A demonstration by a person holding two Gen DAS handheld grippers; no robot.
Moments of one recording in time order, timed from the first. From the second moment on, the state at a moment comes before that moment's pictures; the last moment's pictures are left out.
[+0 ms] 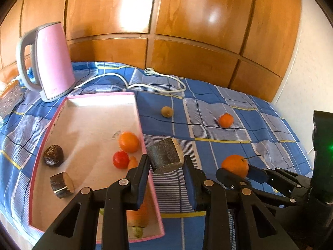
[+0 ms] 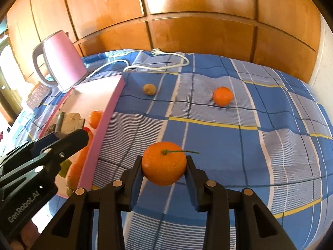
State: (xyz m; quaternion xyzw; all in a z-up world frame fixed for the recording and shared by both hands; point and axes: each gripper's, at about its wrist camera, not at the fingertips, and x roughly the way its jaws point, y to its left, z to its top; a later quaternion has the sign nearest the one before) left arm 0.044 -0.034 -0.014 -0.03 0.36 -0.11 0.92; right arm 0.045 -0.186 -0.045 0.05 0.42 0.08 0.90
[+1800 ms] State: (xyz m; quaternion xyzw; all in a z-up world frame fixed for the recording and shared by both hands) left arm 0.063 0.105 -0.025 -0.13 0.37 0.05 0.92; right arm 0.095 -0.069 -0.032 0.06 0.44 0.20 0.87
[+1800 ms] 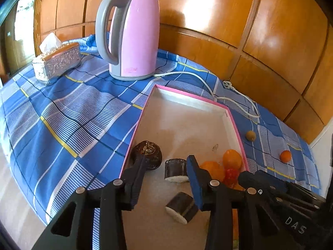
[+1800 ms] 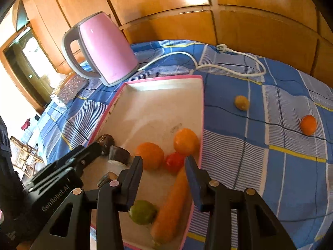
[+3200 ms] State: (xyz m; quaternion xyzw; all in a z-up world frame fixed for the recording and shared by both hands) left arm 0.064 0.003 -0.017 -0.06 0.39 -0.04 0.92; right arm 0.073 -0.154 -0.037 0.10 0.43 0.09 0.89
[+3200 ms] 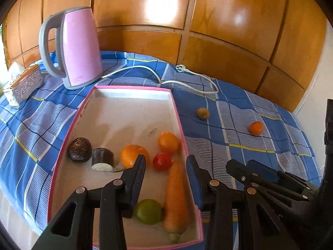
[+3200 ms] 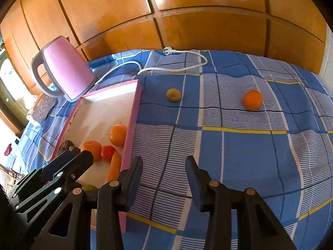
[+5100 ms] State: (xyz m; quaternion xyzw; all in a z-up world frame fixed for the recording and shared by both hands) left arm 0.152 -0.092 -0.042 -0.02 0.42 -0.11 0.90; right arm 0.155 -0.264 -0.067 0.09 0.44 -0.03 0.89
